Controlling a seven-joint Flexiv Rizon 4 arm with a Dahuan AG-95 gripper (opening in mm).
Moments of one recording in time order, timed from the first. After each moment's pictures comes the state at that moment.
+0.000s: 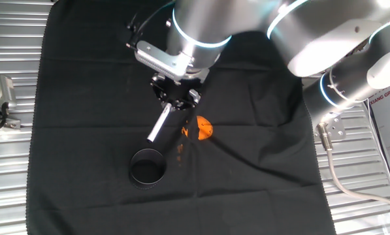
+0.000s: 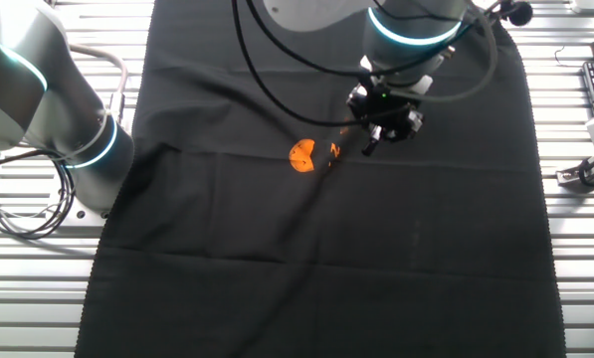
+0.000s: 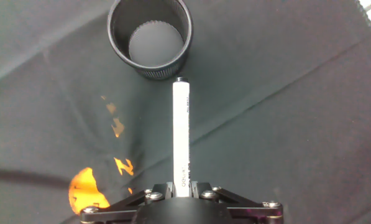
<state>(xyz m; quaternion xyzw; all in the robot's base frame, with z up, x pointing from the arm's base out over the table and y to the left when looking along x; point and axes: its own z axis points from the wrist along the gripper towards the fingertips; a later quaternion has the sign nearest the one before) 0.493 0.017 0.130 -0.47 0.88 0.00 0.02</state>
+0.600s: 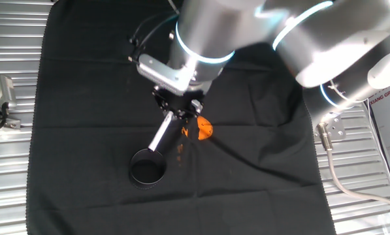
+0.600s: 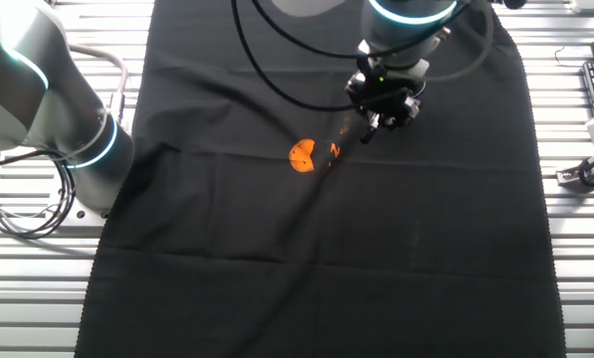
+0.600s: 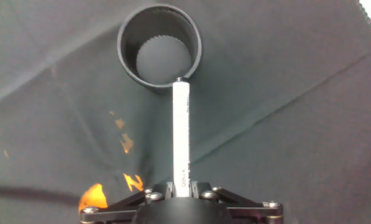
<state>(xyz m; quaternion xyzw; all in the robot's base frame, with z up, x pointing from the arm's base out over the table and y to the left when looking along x) 0.492 0.042 0.127 -0.47 0.88 0.00 0.02</state>
